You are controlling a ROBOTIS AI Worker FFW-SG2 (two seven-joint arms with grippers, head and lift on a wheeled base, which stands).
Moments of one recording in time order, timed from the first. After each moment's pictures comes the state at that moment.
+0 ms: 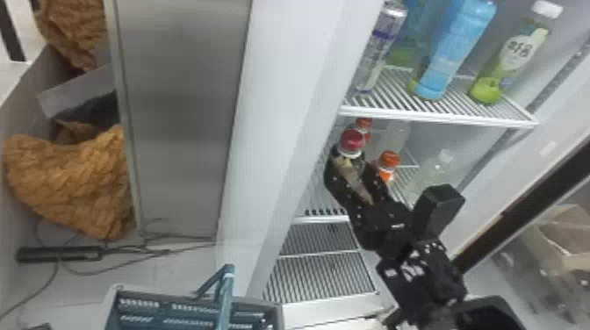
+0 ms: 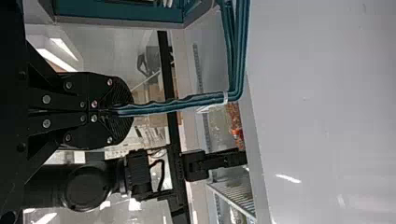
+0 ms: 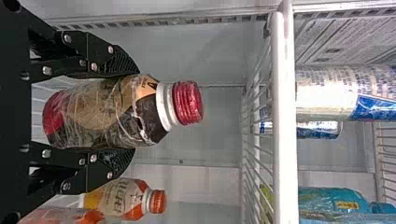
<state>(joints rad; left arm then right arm) 0.54 0.12 0.00 -2.11 1.27 1.12 -0.26 0.43 -0.21 -0.15 -2.16 -0.24 0.20 0.14</state>
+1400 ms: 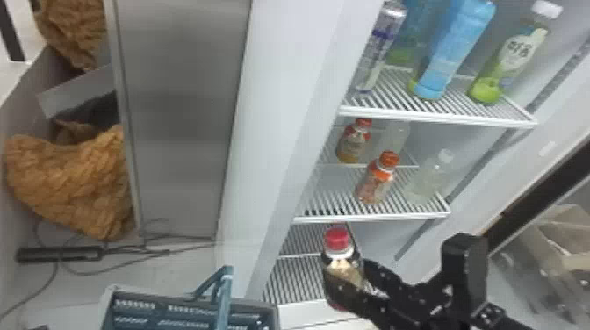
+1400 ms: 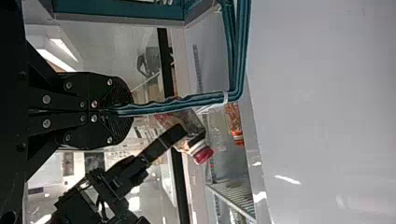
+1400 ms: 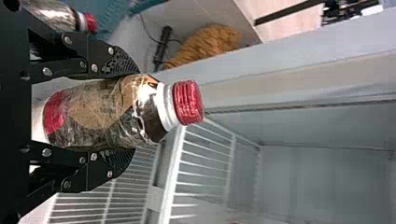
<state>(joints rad) 0.55 0.12 0.01 -2.11 1.27 1.12 -0.27 0.78 -0.22 -0.33 -2.67 -0.24 0.94 0.41</state>
